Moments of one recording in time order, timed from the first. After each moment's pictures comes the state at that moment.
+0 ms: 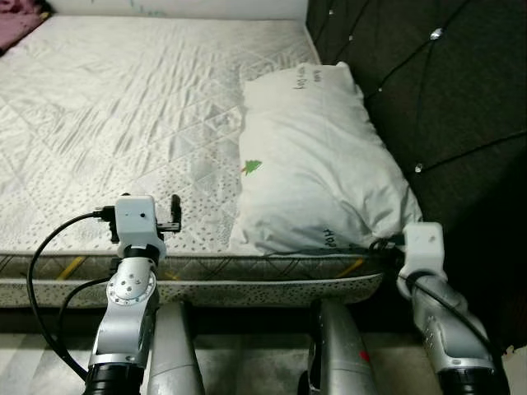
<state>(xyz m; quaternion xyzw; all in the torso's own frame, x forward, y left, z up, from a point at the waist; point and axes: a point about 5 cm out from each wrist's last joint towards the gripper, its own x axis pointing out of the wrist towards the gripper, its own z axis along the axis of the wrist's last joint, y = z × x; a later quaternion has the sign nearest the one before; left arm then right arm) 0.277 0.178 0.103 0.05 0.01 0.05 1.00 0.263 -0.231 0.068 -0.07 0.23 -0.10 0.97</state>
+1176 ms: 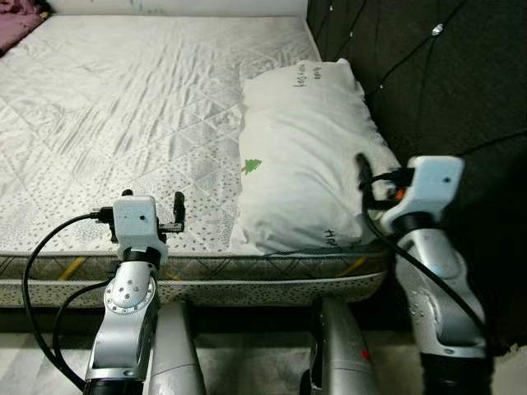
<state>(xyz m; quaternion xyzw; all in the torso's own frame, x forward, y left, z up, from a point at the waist) 0.266 0.172 0.114 0.05 -0.01 0.05 1.00 0.286 -0.160 0.175 0.03 -0.06 0.02 1.00</state>
